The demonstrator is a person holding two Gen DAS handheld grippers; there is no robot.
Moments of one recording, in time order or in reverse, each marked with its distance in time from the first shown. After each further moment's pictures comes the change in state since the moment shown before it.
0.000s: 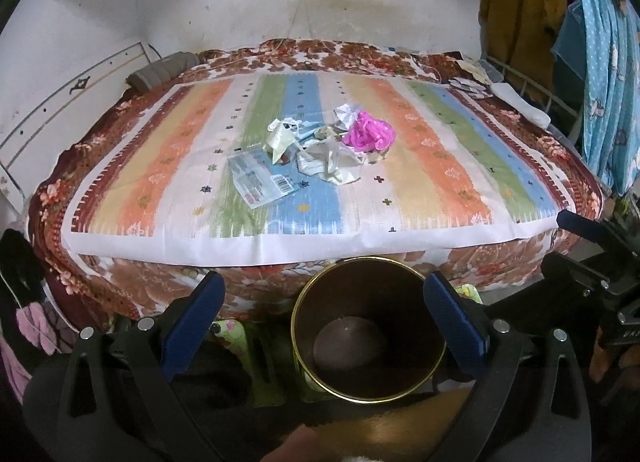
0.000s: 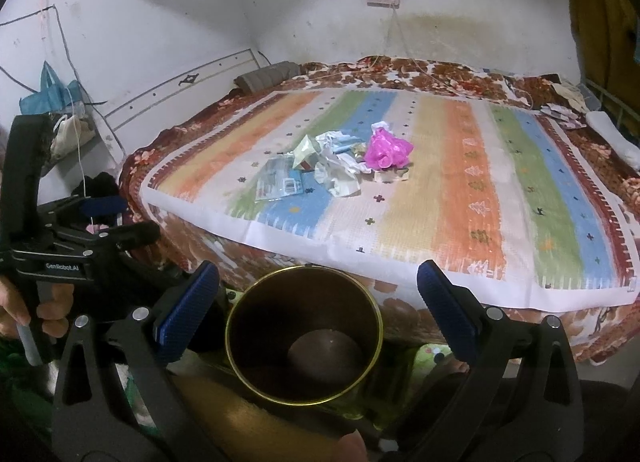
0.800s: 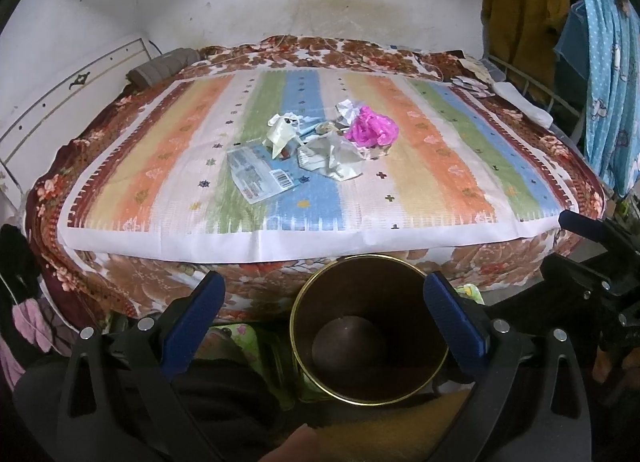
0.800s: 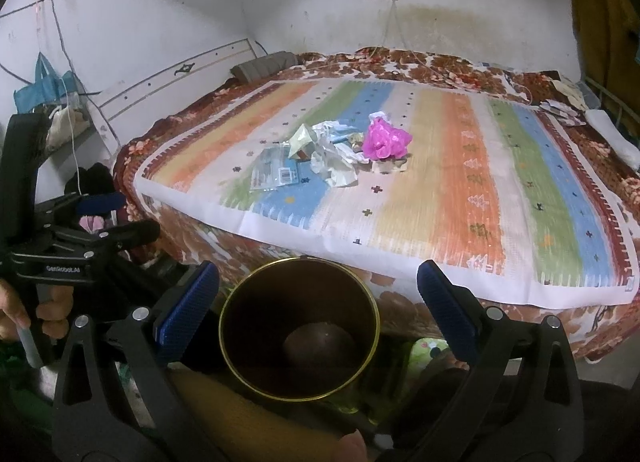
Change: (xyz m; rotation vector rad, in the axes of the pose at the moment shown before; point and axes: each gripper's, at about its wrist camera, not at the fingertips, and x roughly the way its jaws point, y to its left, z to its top) left arm 0.011 -0.001 -0.005 -0.005 0.005 0.003; right arm 0.013 0.004 -0.001 -0.014 0.041 -0.023
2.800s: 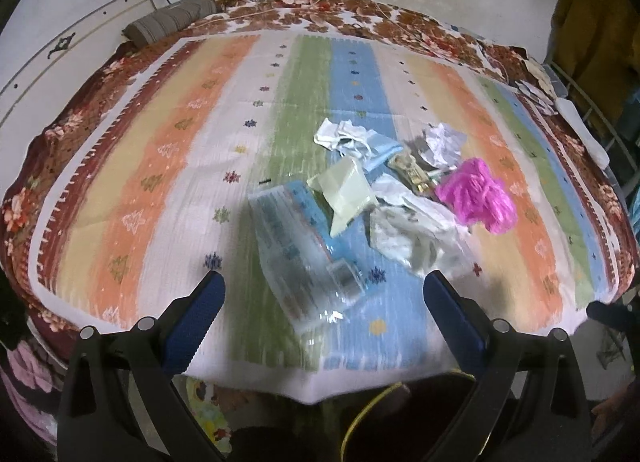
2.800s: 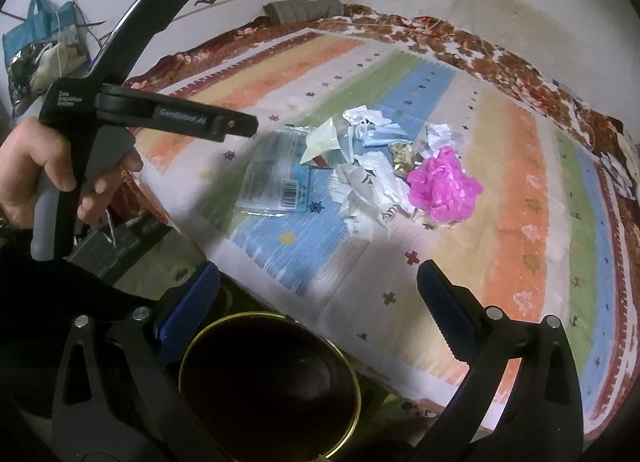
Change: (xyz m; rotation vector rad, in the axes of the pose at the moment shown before) left arm 0.184 0.095 0.166 -0.113 0.178 0.024; right arm 0.169 0.022 0.124 -0.218 0.220 0.049
